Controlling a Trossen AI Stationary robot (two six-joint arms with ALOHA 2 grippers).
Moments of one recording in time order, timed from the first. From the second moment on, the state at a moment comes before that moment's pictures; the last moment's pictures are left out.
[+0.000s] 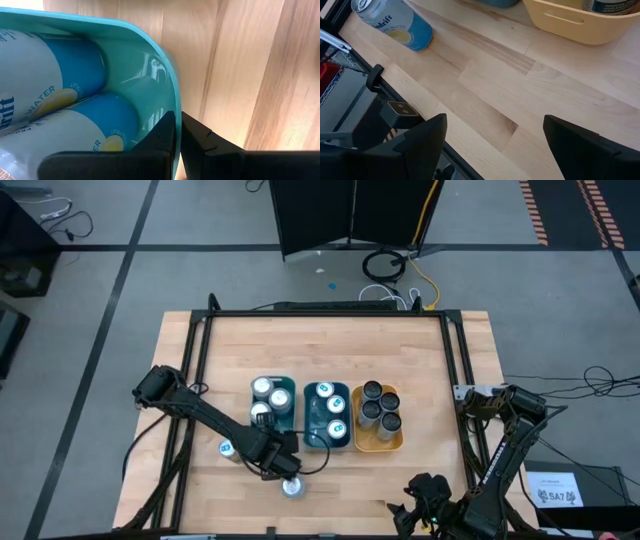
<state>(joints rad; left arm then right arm) -0.50 1.87 1.36 -1.10 -0.23 -0.60 1.05 1.86 1.52 -1.11 0.66 2.10</state>
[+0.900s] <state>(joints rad) -0.49 1.87 1.37 -1.12 -0.19 -0.57 1.05 1.86 1.52 -1.11 0.66 2.10</state>
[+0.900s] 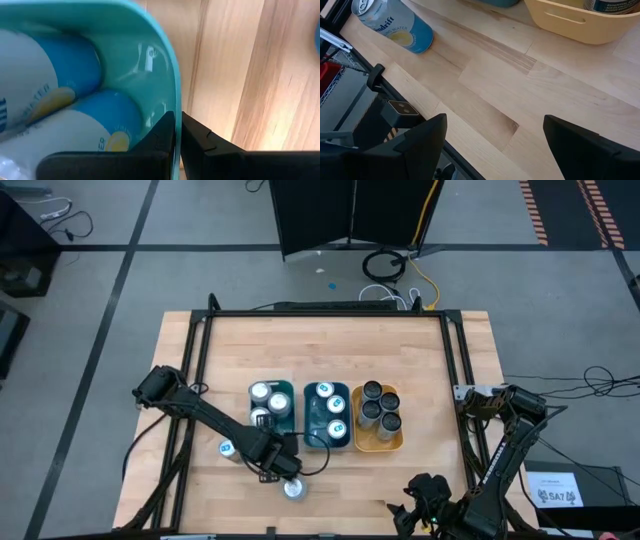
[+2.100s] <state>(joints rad) -0.48 1.87 1.61 -1.38 -0.20 -0.49 1.05 1.86 1.52 -1.10 0.65 2.11</state>
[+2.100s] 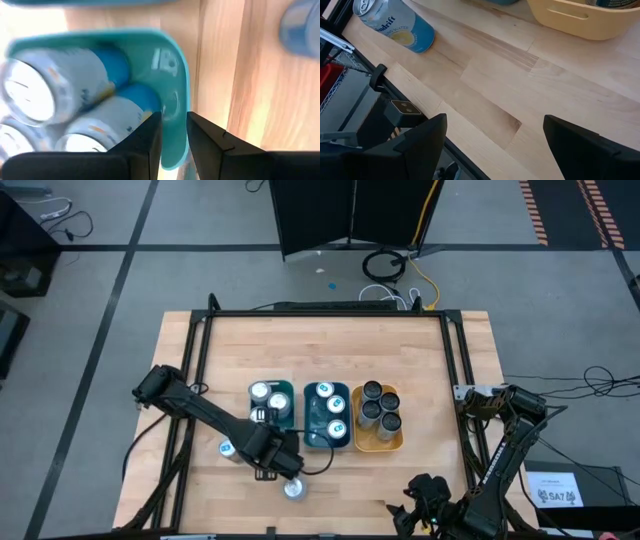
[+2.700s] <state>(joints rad) -0.48 1.70 1.80 -1.38 -0.40 -0.39 1.05 1.86 1.52 -1.07 0.65 2.13</state>
